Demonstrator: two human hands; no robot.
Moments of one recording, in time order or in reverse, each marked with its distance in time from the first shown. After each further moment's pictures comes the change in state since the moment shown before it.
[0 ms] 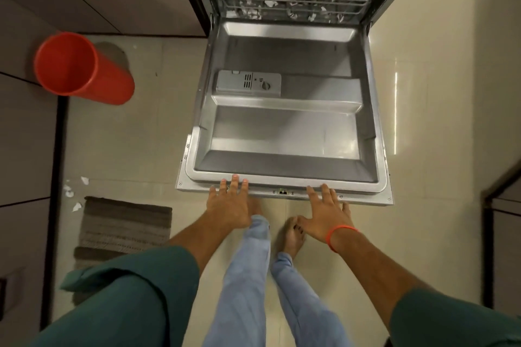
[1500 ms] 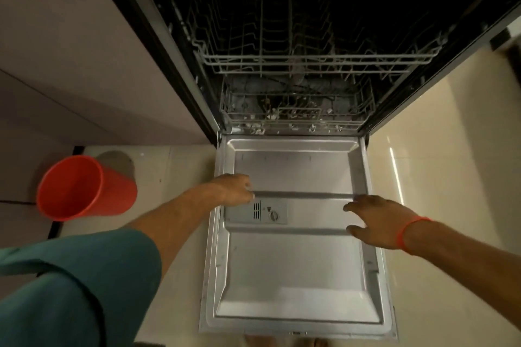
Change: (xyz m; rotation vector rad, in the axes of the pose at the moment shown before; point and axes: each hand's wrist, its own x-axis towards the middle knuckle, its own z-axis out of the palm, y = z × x) left_hand 0.109 -0.069 -0.326 -0.189 0.180 0.161; right_hand 0.100 -0.027 -0.290 -0.374 0.095 -0.161
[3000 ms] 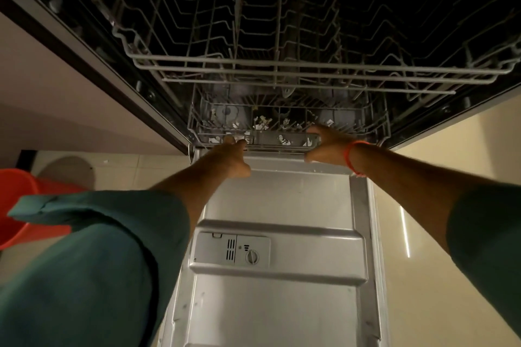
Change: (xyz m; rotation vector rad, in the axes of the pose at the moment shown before) left_hand 0.199 0.021 -0.065 0.018 0.257 -0.095; right_hand 0.238 0.035 -0.132 0.629 0.187 -0.018
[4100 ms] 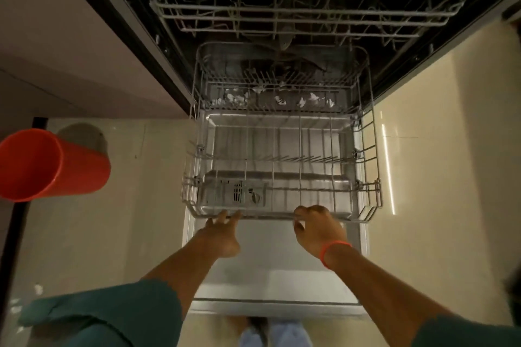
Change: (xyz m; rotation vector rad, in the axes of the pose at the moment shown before) left_hand -0.208 -0.040 0.178 0.000 -0.492 -0.070; right_hand -0.201 0.057 0.213 -0.225 0.062 0.052
